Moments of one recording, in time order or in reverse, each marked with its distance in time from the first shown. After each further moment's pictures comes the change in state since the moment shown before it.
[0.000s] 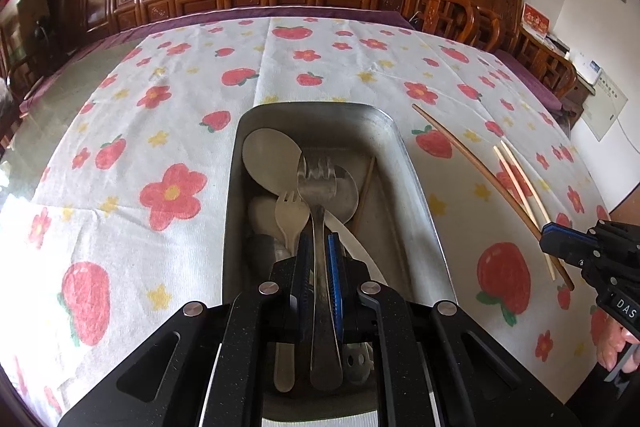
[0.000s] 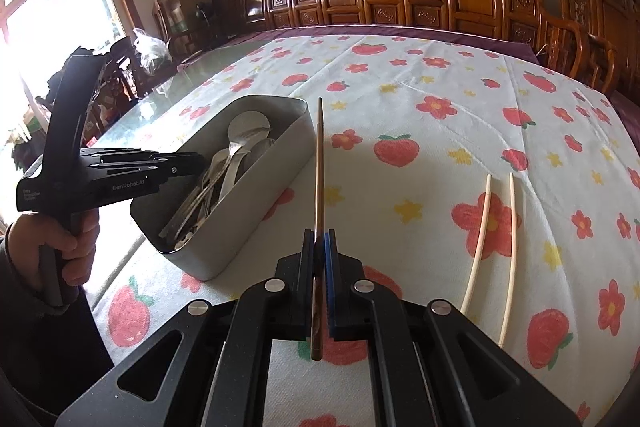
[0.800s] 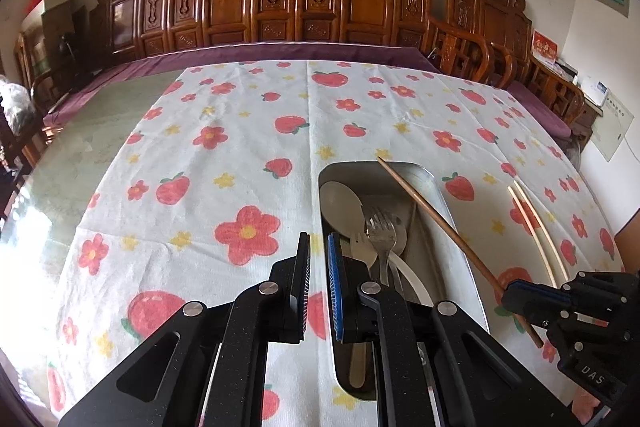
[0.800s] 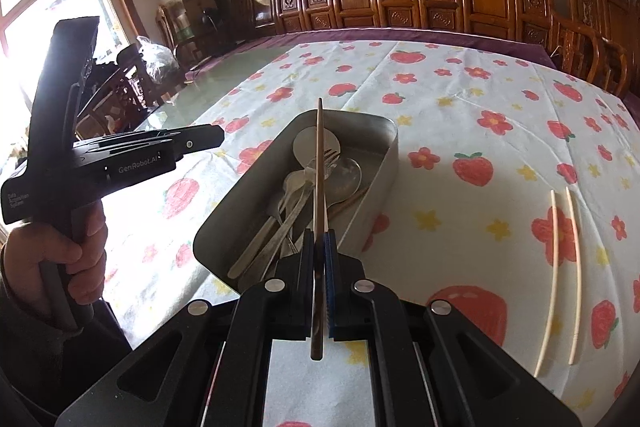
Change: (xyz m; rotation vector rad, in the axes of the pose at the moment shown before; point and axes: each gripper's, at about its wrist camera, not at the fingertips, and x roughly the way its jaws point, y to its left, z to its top) left arm -0.046 0.044 0.016 -0.018 -0.108 0.061; right arm 0.028 0.084 0.028 0.045 0.002 0.022
